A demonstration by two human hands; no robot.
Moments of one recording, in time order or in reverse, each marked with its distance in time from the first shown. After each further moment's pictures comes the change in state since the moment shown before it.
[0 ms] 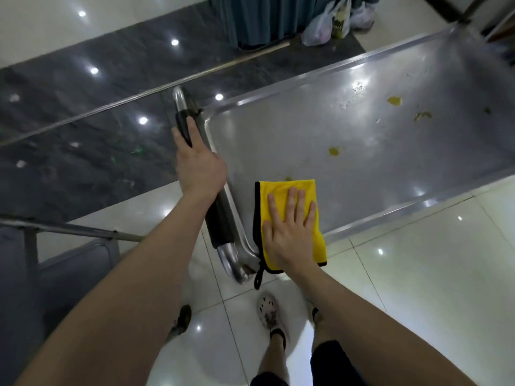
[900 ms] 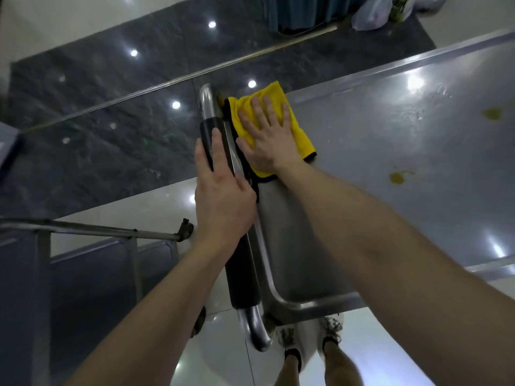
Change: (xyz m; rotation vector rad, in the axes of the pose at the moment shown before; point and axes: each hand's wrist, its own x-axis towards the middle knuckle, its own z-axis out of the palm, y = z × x) left_hand -0.004 -0.003 -0.002 -0.095 0.057 0.009; right_hand 0.297 -0.089 0.022 -0.007 -0.222 -0.347
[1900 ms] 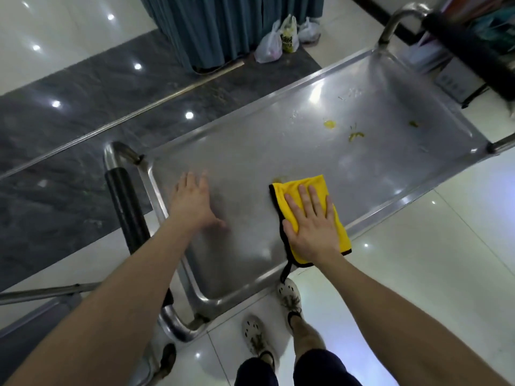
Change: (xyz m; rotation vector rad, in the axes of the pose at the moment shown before) left_hand 0.014 0.095 0.050 0.697 -0.554 0.323; right_hand -0.324 0.173 -0.007 -0.076 0.085 0.437
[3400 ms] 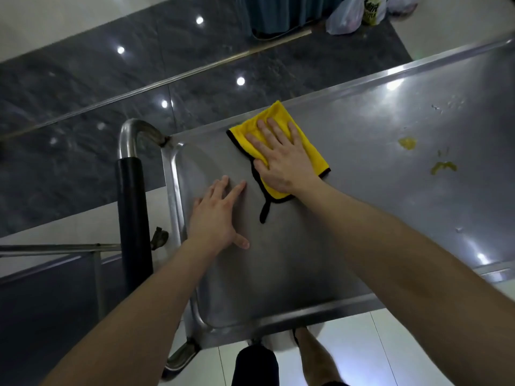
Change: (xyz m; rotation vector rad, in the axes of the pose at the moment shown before) left_hand 0.032 0.002 0.038 -0.152 -0.020 -0.077; right_hand 0.252 -0.108 0.001 0.050 -0.011 -0.548
